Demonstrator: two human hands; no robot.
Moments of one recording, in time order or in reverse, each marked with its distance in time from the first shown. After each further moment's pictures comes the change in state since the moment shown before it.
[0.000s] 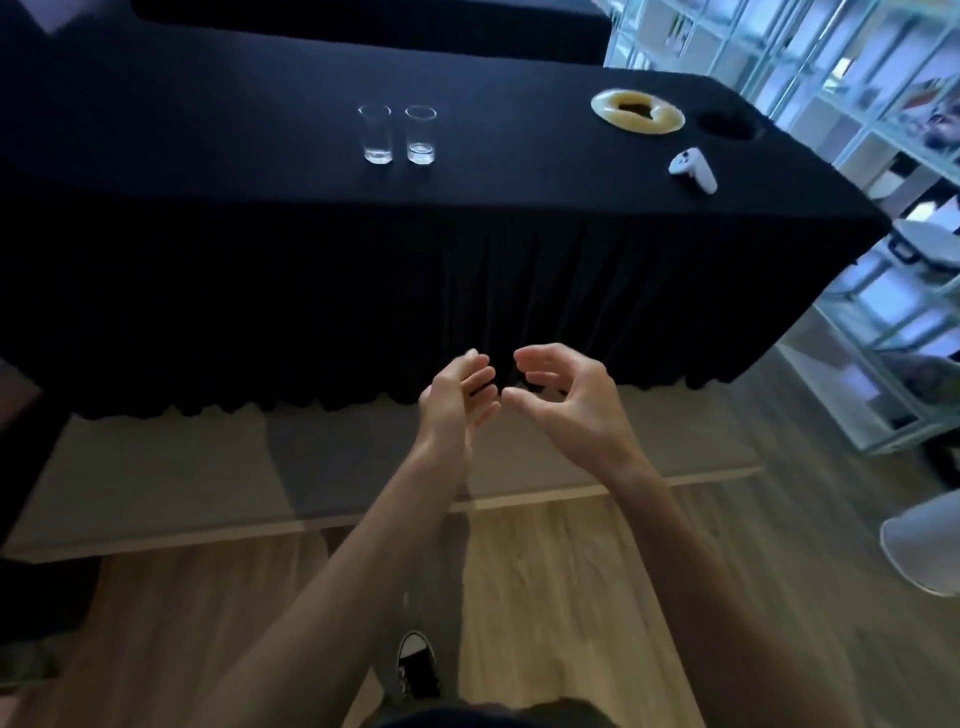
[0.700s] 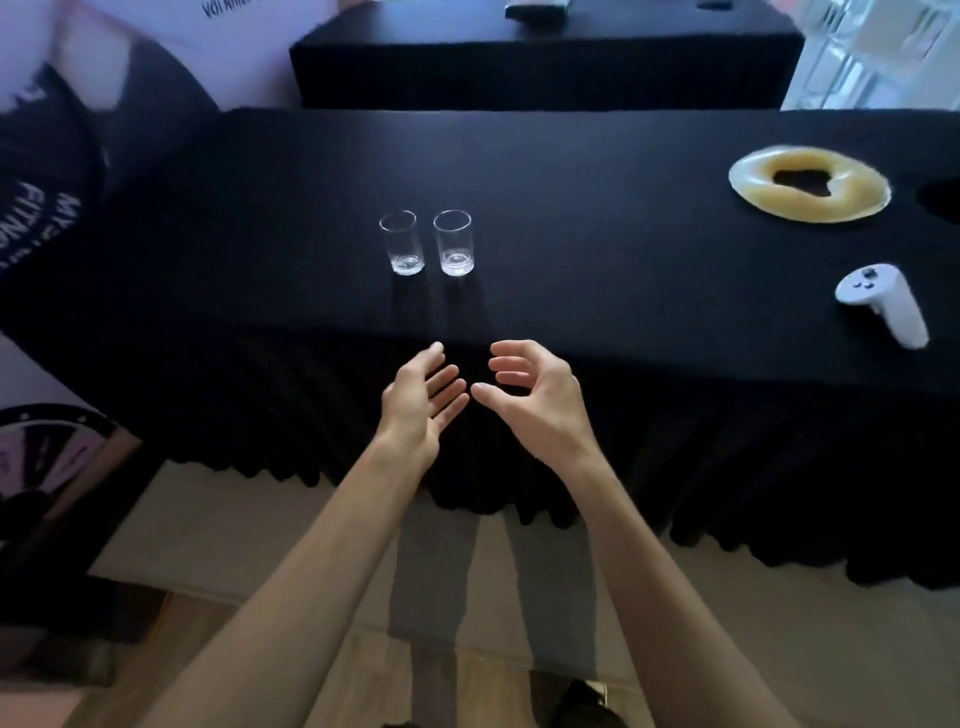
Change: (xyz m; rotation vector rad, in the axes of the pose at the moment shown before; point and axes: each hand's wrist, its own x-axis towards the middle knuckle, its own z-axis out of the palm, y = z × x) left_hand 0.261 0.132 0.147 -0.065 0.364 0.187; right_hand 0.374 0.043 -0.016 0.206 -0.246 -0.115
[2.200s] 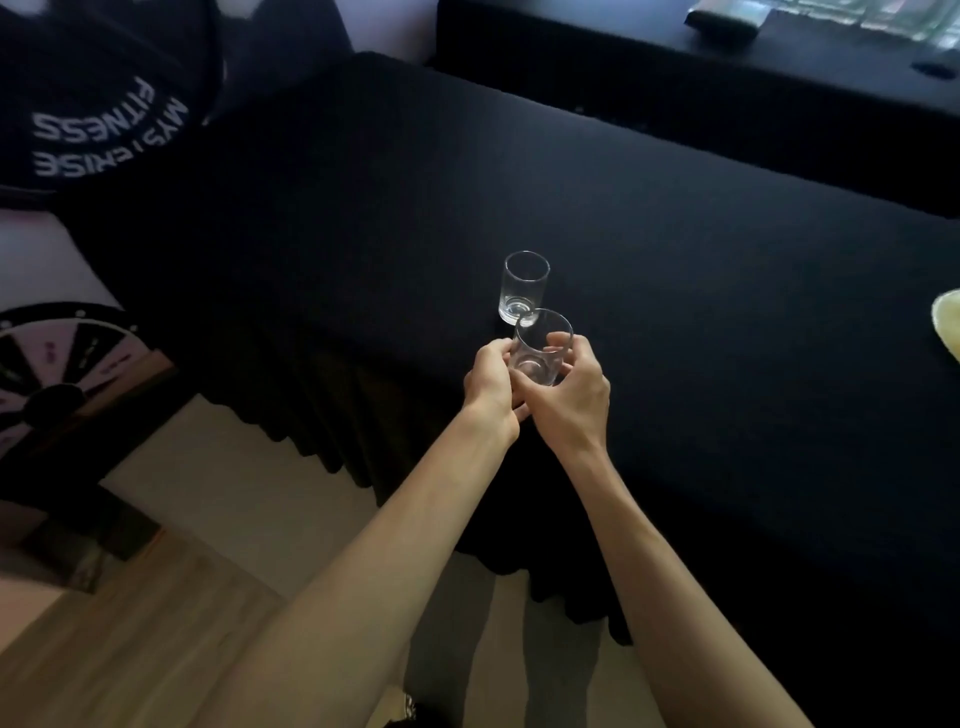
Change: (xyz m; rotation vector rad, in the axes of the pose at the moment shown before) left_hand 0.139 0.088 0.024 -0.161 0.131 -0.154; right_hand 0.181 -0.002 0.119 -0.183 0.031 -0.084
